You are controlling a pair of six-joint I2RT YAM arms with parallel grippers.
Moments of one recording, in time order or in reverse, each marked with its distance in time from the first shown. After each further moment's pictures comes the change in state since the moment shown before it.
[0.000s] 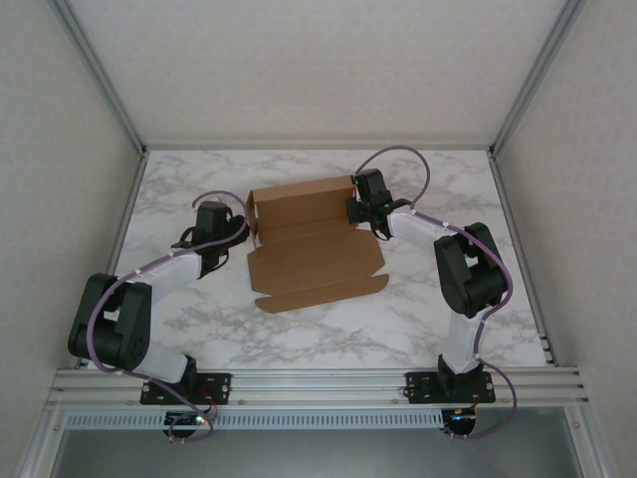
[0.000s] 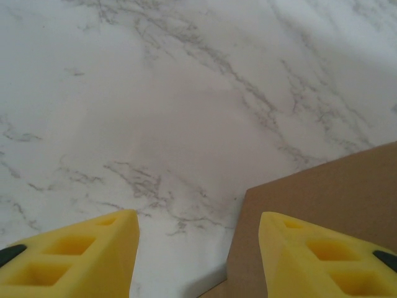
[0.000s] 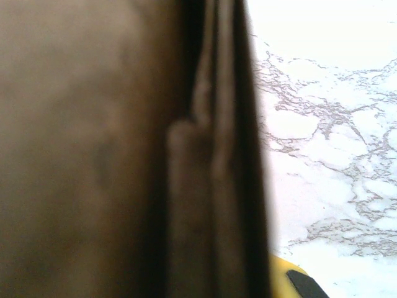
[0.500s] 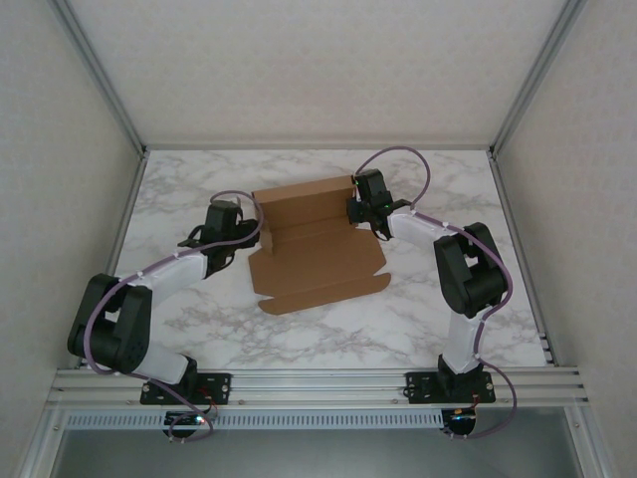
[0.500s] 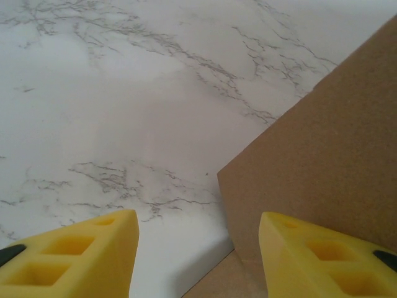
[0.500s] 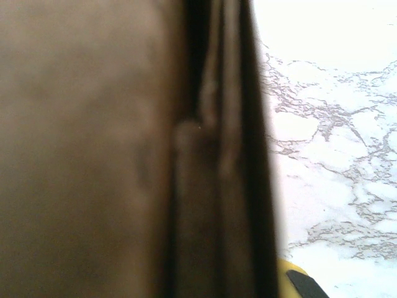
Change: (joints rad) left arm -0.073 -0.011 0.034 -0.050 0.005 0.181; right arm 0.000 0.000 -0.008 0.016 0.000 -0.001
